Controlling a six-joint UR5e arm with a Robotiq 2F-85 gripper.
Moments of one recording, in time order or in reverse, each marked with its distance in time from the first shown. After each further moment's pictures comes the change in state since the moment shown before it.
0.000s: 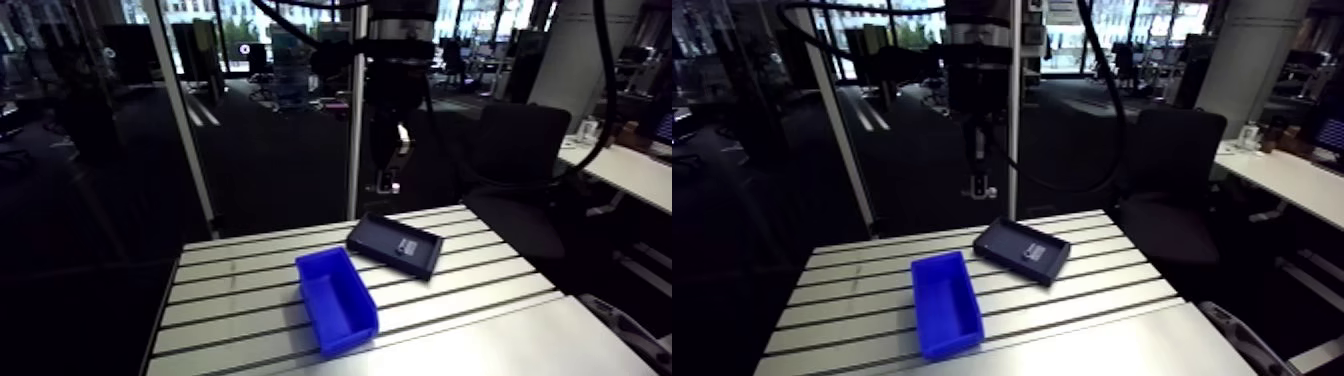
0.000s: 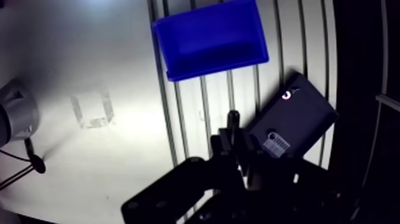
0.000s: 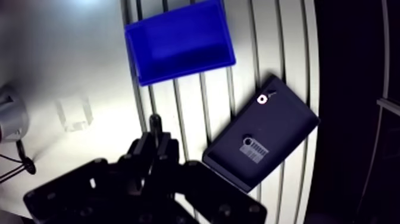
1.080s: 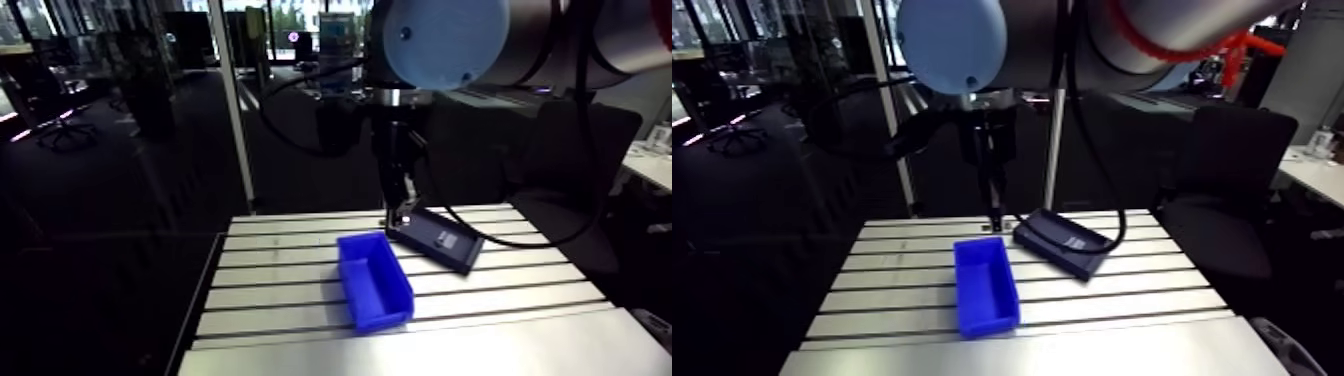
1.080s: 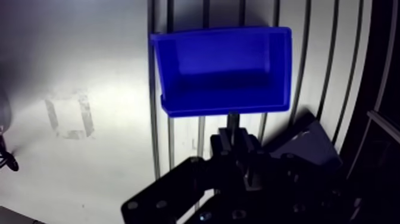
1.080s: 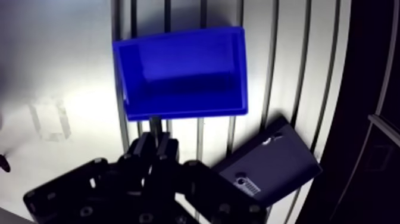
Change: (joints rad) arm 0.143 0.041 0.183 -0.256 -0.091 0.007
